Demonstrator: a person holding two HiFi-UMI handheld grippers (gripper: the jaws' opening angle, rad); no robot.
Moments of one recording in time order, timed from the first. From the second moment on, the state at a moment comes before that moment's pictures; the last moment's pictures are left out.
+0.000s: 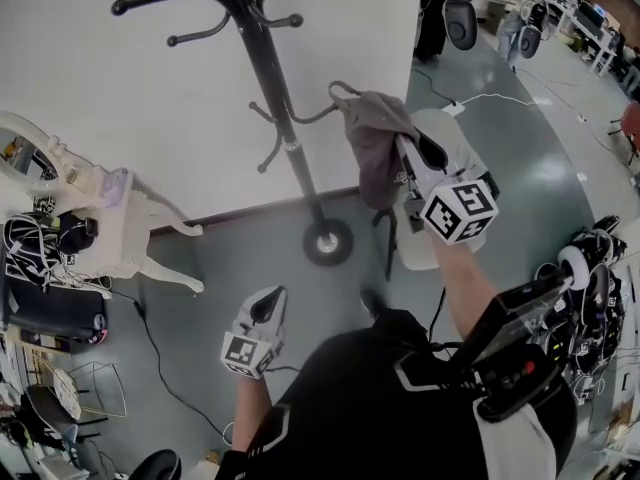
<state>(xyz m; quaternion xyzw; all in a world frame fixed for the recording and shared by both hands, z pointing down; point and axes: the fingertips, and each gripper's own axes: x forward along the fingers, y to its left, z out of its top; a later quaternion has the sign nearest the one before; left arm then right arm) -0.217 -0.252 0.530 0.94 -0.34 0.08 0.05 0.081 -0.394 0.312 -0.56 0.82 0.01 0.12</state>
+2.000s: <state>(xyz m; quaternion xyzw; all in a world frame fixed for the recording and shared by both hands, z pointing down) -0.157 -0.346 0.531 0.91 -0.41 0.11 0.04 0.081 -0.560 0.507 -0.50 0.86 -0.13 0.01</state>
